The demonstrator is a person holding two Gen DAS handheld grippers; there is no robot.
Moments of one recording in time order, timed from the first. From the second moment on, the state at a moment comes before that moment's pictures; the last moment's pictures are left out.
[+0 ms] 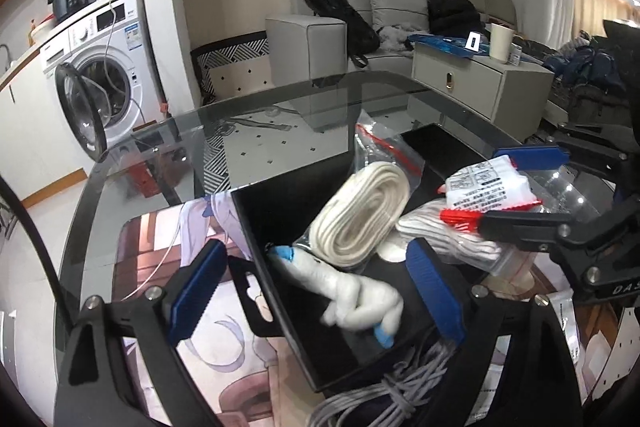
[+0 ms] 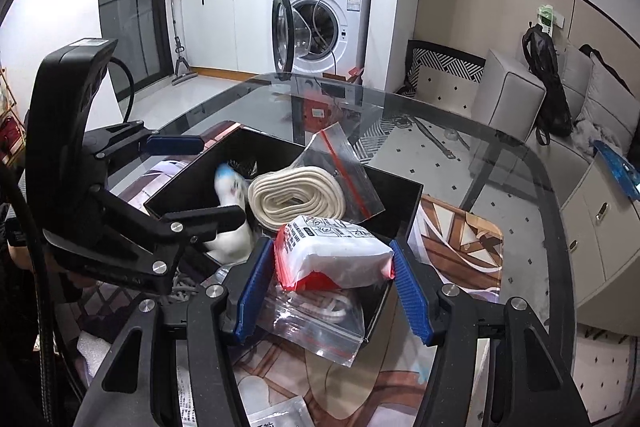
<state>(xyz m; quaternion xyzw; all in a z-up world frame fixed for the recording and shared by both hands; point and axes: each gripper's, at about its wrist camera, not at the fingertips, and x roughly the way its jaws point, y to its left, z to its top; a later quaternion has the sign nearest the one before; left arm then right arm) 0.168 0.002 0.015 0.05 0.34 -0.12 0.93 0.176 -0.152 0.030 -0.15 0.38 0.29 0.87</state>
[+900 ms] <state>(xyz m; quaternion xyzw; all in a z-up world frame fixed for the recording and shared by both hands) 0.128 0.008 0.035 0.02 0.32 -0.14 0.94 0.151 -0.178 0.049 -0.10 0.36 0.27 0.89</state>
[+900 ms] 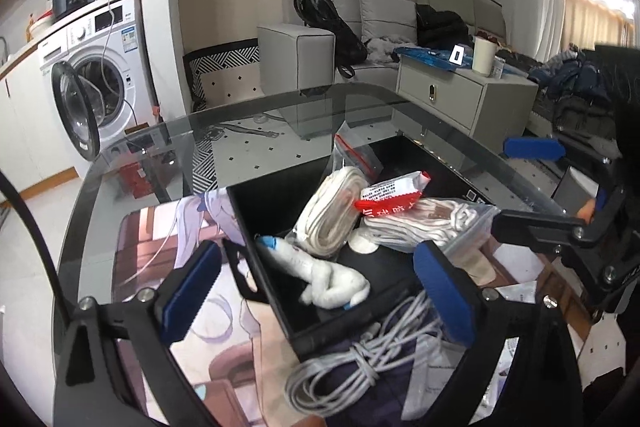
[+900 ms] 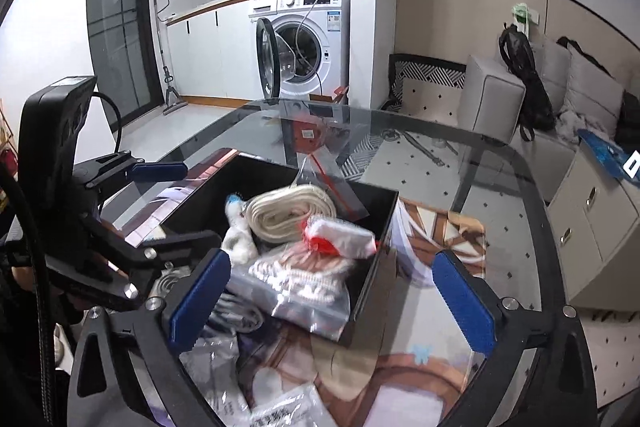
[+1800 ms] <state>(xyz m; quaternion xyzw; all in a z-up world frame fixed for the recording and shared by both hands) 0.047 0.018 0.008 0.06 0.35 -0.14 0.92 0.104 -0.215 0.029 -0.09 0.39 0.26 0.88</state>
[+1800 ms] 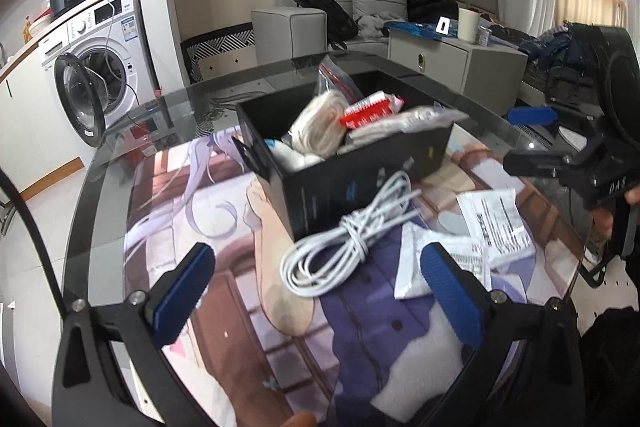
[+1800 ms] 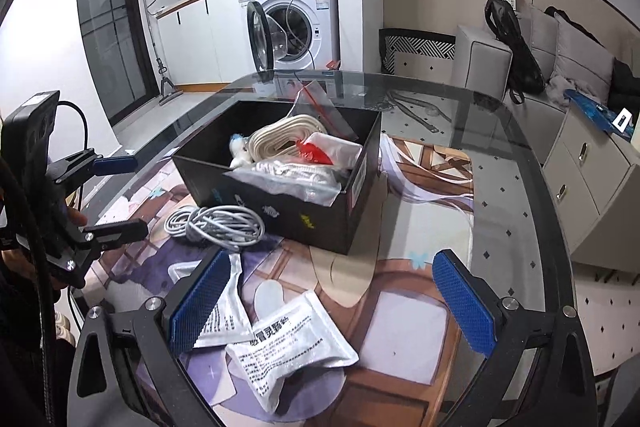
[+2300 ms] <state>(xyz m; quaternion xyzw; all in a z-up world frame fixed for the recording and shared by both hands) 0.025 0.007 -0.005 0.08 0.37 -0.18 0.91 0.084 -0.217 0.002 -0.12 0.43 0.26 0.86</state>
